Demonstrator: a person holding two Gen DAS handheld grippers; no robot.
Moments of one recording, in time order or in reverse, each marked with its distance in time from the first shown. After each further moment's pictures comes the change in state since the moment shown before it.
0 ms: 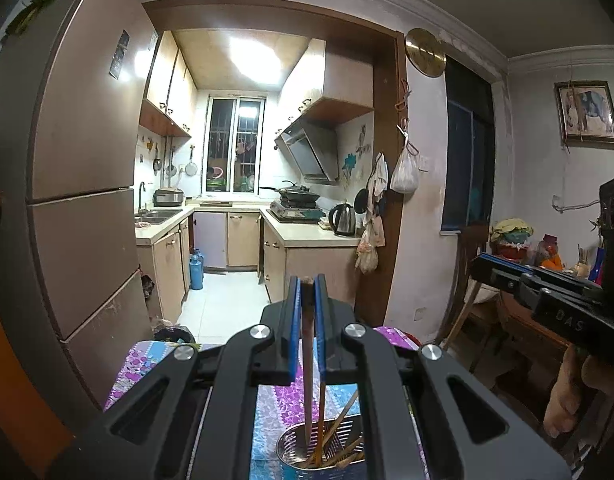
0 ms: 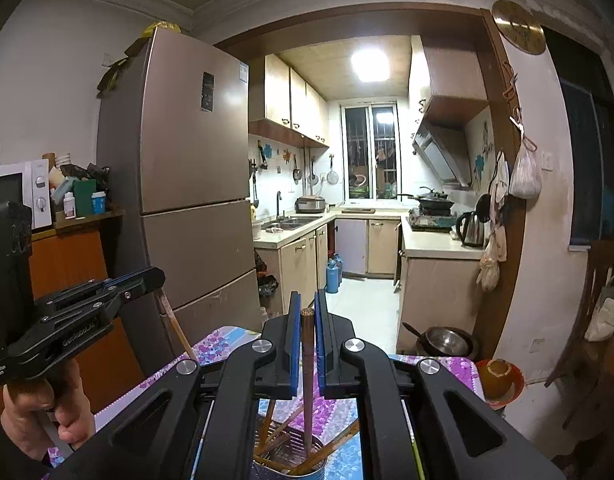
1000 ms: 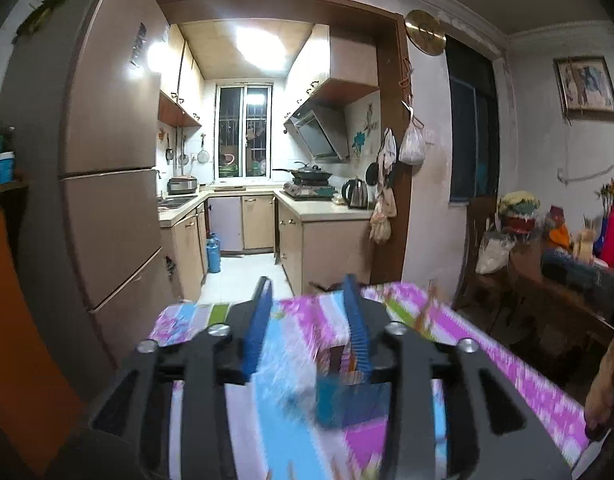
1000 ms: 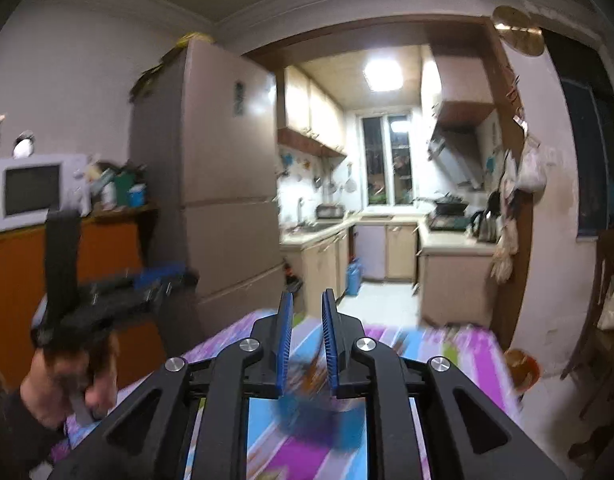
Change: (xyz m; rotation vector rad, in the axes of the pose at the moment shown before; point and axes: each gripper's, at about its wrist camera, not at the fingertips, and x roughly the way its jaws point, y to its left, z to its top) left arm -0.085 0.031 -0.075 0.053 0.058 0.043; right arm -0.105 0.073 -0.120 -0.005 -0.011 0.108
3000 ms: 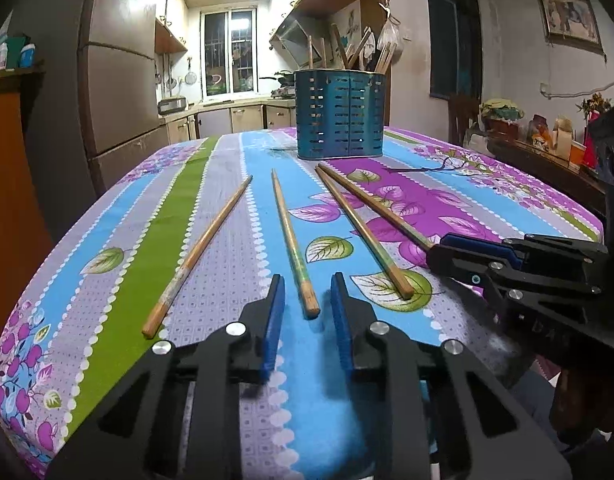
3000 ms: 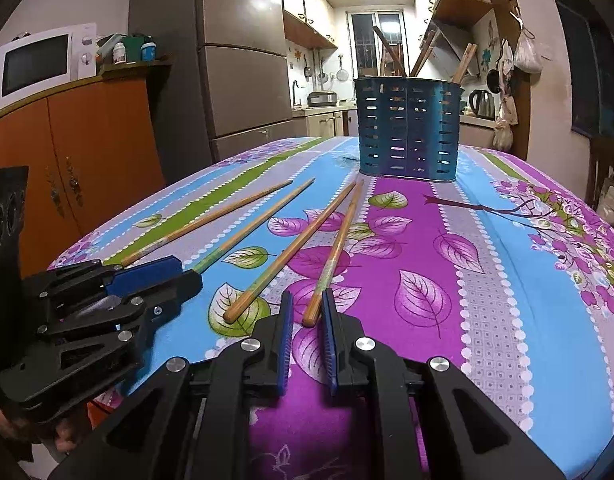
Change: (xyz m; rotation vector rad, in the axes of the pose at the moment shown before) left arm -0.082 -0.017 -0.272 0.039 0.271 -0.025; right arm 0.006 0.129 -0.244 0.066 0.314 -0.115
